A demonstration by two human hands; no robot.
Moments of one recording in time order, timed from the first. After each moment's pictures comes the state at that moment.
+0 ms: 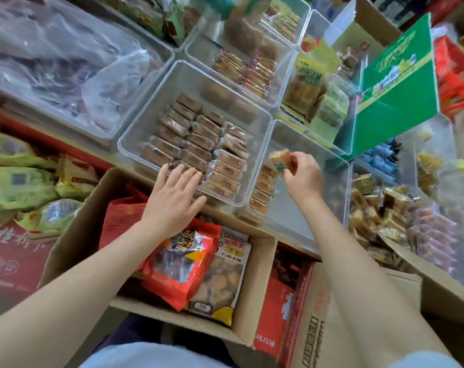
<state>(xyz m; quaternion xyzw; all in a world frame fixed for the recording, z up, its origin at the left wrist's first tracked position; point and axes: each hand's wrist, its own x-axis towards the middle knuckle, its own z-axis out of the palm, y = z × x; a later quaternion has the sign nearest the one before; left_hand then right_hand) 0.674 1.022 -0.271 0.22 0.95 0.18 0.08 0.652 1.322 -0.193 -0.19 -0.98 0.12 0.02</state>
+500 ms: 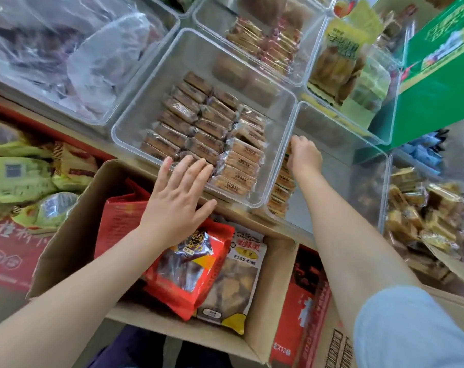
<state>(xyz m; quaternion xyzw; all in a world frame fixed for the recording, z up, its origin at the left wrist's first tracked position) 0.675 1.025 -0.291 0.23 0.96 0.18 0.02 0.577 1.337 -0.285 -0.15 -0.98 -0.06 -0.11</state>
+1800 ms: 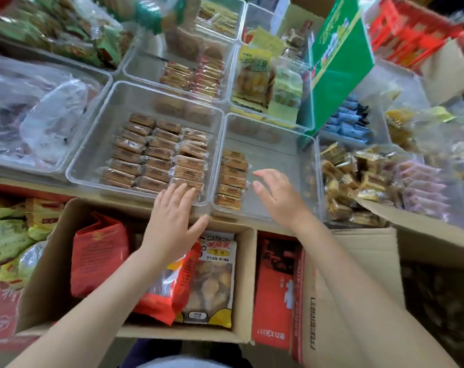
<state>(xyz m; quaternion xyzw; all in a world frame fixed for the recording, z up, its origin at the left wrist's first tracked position) 0.716 1.089 -0.226 0.24 0.93 0.26 0.13 0.752 1.343 -0.169 -0.11 -0.96 0.25 -0.06</state>
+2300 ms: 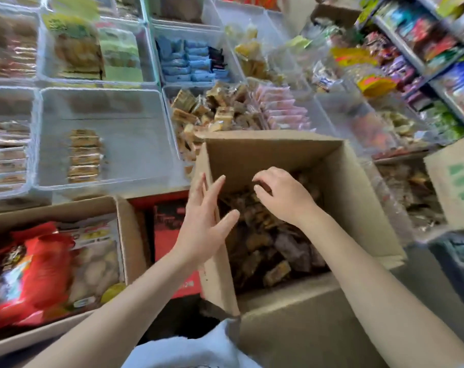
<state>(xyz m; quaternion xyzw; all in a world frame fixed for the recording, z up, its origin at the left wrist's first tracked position) 0.971 1.342 -0.143 0.32 0.73 0.52 0.31 1.059 1.543 -0.110 -0.25 -0.95 0.16 -0.05</state>
